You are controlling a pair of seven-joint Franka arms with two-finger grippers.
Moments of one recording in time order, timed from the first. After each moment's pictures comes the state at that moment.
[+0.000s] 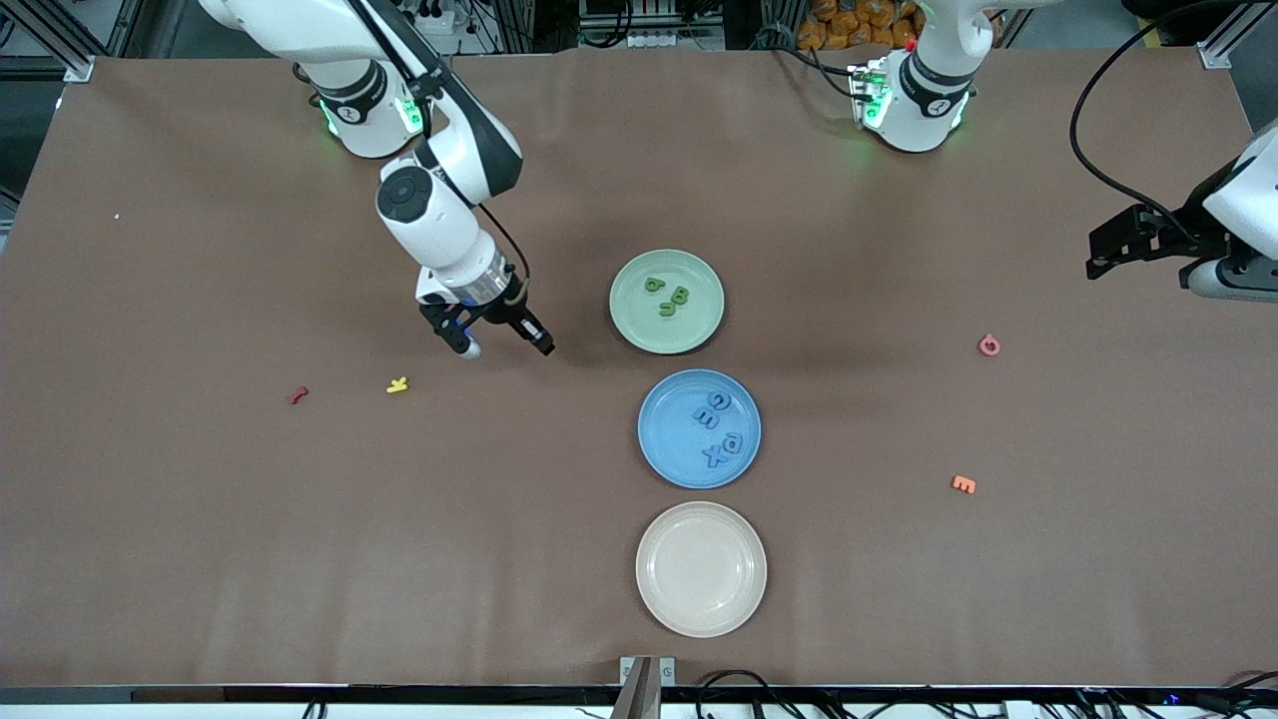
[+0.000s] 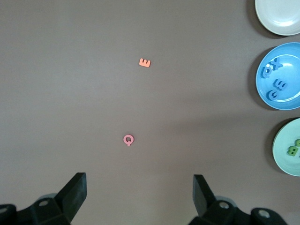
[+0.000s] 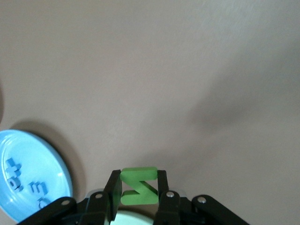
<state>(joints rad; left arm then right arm) -0.01 0.02 -0.04 -1.58 0.01 1.59 0.08 0.29 0.31 0.32 -2.22 0.16 2.79 1.27</state>
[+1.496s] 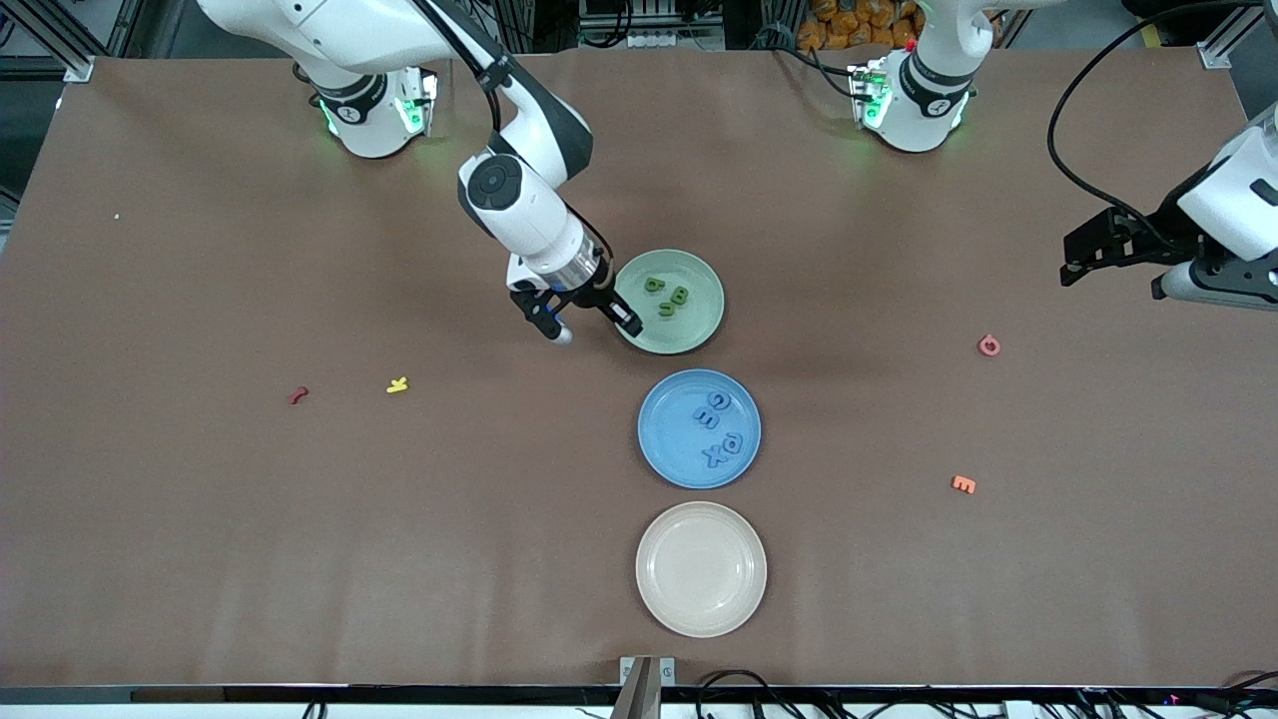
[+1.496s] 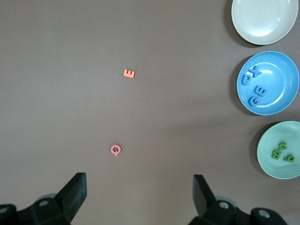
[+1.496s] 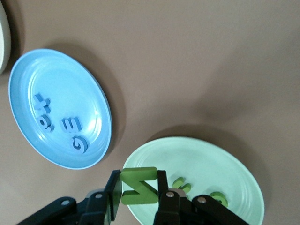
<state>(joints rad) -0.03 0.03 -0.06 -1.56 -0.03 1.62 0.07 0.43 0.46 0.37 -2.01 0.16 2.78 1.44</state>
